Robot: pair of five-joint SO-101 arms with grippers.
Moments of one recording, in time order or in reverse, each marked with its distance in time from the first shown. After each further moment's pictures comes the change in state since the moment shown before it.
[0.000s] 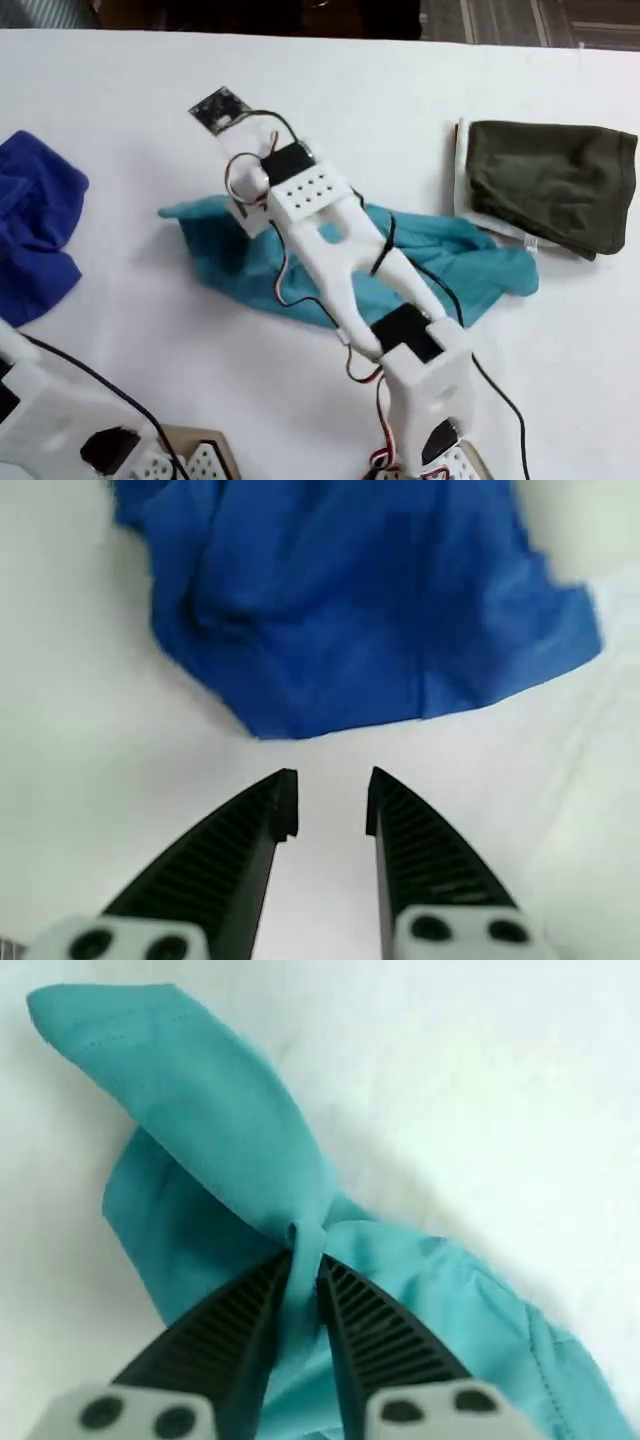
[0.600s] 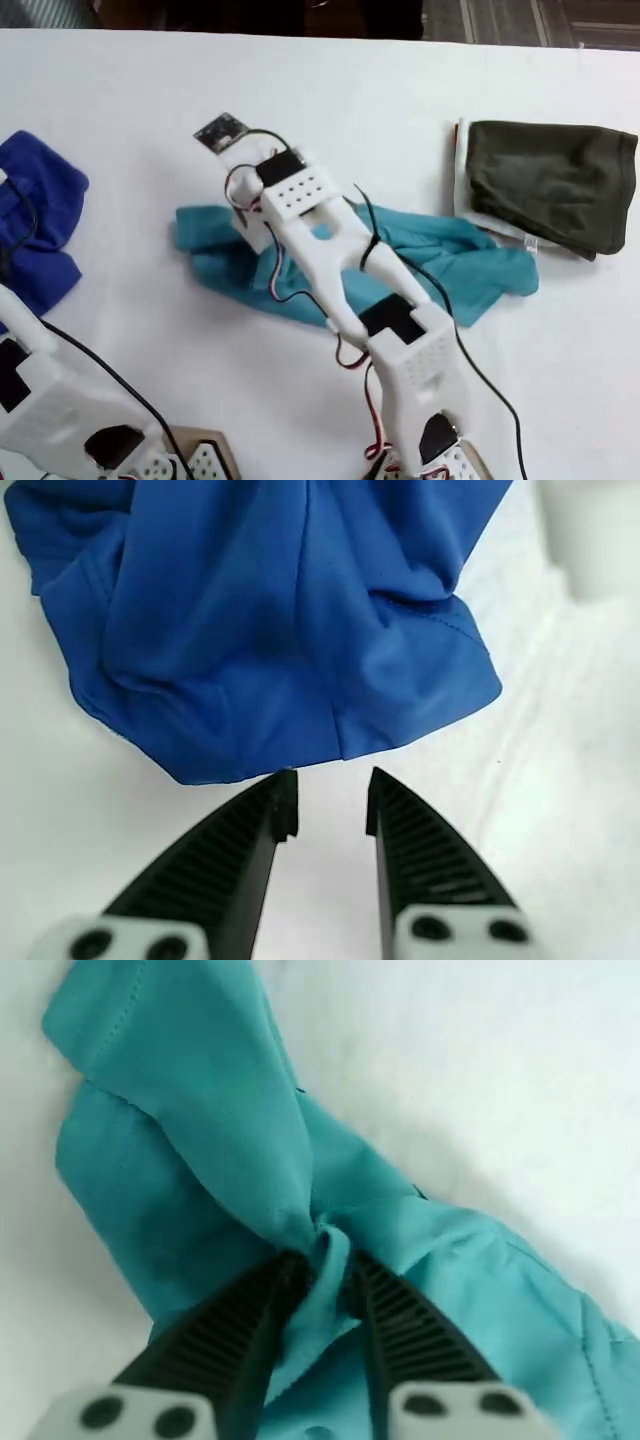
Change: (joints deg) left arm 6.7 0.0 0.0 0.7 5.3; right arm 0.3 7.3 0.0 0.6 0.7
